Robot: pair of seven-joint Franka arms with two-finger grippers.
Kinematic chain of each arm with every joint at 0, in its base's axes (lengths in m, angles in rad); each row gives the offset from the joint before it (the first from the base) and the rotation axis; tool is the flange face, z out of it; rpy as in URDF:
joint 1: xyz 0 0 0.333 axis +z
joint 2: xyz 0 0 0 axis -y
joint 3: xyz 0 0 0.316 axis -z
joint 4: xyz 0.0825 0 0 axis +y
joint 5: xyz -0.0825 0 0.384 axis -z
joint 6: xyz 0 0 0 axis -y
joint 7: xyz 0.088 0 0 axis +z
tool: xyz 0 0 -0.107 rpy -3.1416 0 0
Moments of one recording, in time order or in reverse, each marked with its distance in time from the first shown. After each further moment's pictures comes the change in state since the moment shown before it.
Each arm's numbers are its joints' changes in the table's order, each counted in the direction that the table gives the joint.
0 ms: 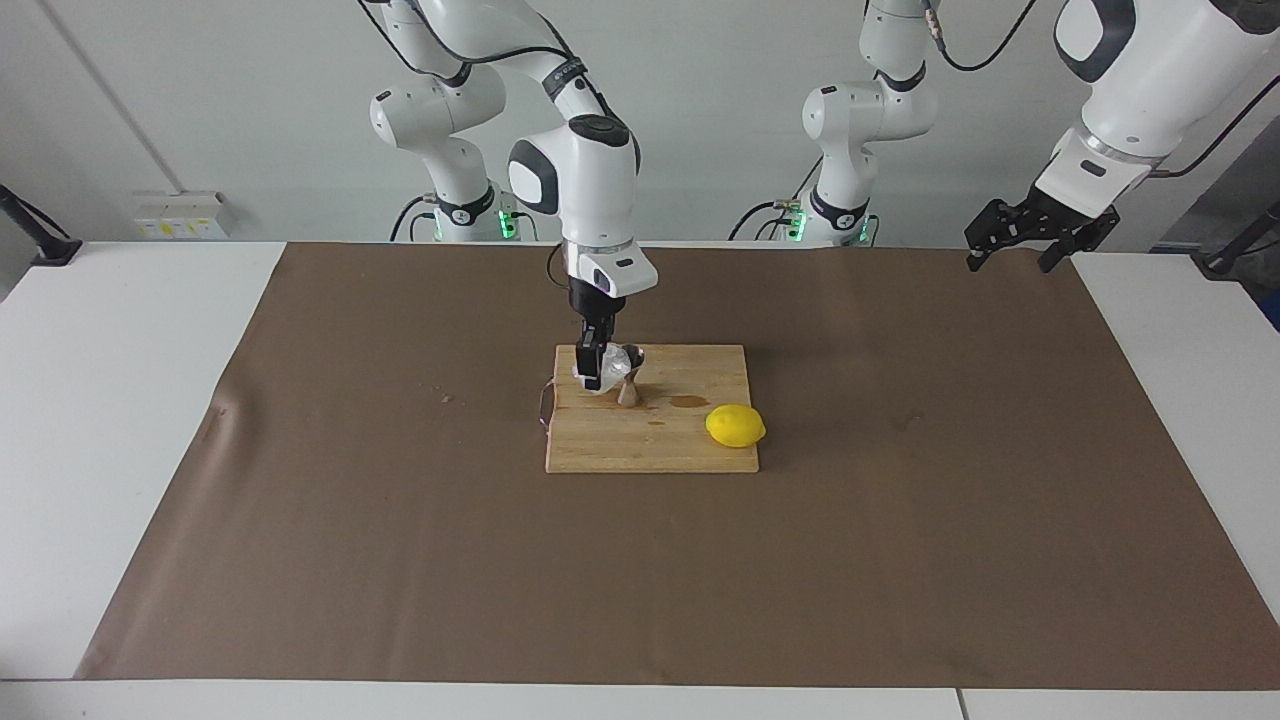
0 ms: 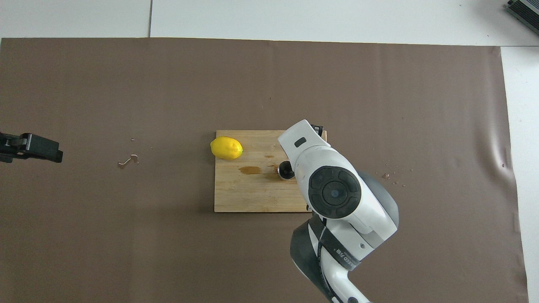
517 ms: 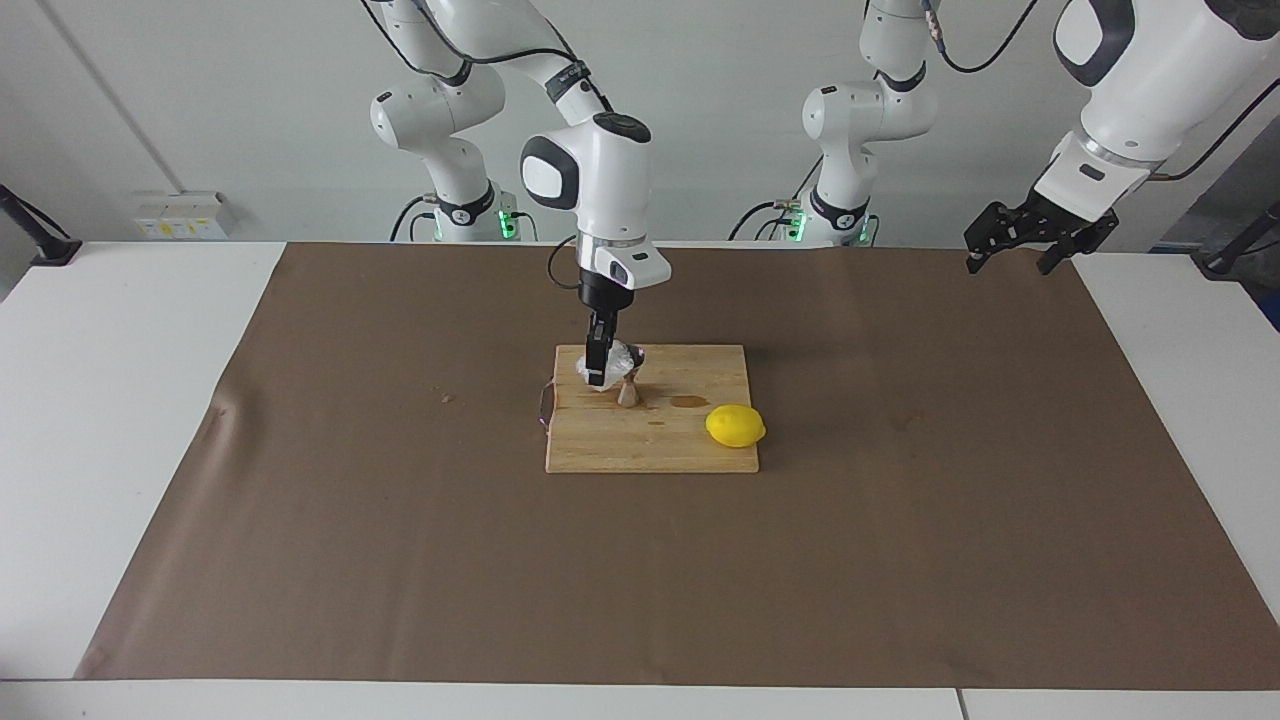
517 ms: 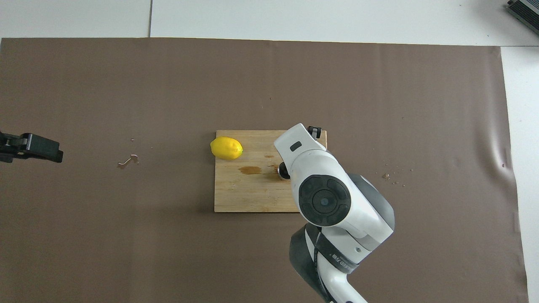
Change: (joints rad) left arm 0.000 -0.006 0.000 0.000 0.000 0.000 0.000; right arm 0.040 0.016 0.000 0.042 0.141 -0.002 -0.068
